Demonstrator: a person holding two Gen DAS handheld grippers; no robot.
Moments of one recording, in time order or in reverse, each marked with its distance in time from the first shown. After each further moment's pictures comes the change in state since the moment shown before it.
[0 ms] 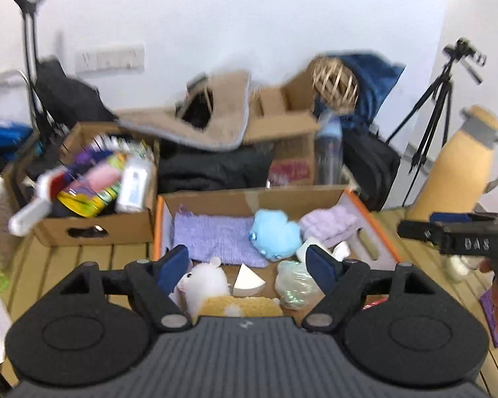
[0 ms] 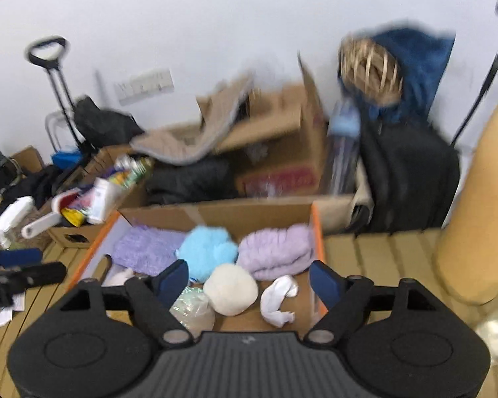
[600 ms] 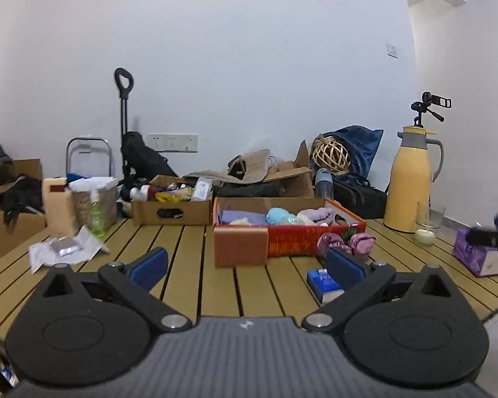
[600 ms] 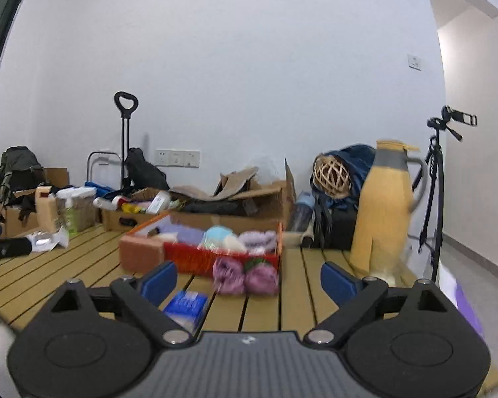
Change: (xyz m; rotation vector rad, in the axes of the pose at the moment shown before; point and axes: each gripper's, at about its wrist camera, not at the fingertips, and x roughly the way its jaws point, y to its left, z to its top) left arm -0.242 -0.056 -0.269 0.007 -0.400 0.152; right arm -0.271 0.037 -0.267 -0.178 -0.411 -0.088
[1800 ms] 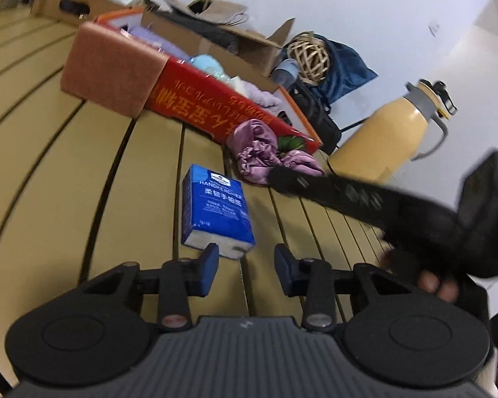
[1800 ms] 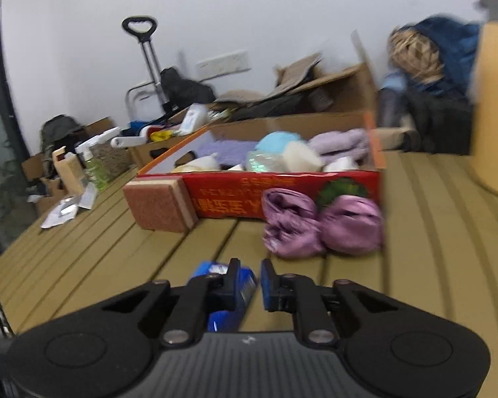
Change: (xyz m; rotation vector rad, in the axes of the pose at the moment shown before) left arm 0.216 -0.060 -0.060 -0.503 0.487 -0.311; right arm 0.248 -0.016 -0.015 0.160 0.384 0.369
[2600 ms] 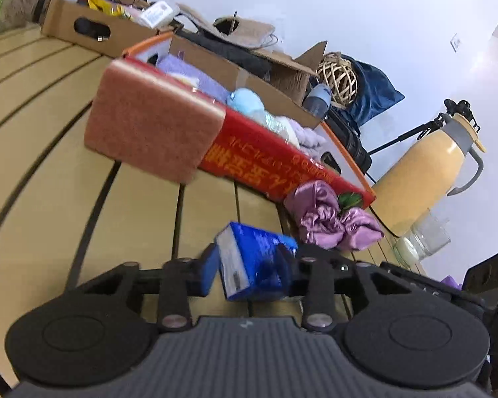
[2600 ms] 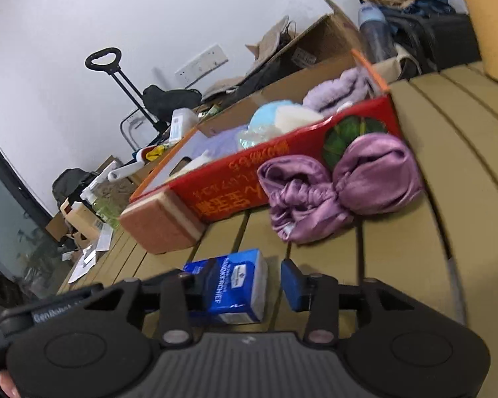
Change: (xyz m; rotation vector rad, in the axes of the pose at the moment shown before) left arm 0.022 0.042 0.053 0.014 -0.053 0.061; right arm 0.041 -0.029 -0.020 0.312 -0.001 0.132
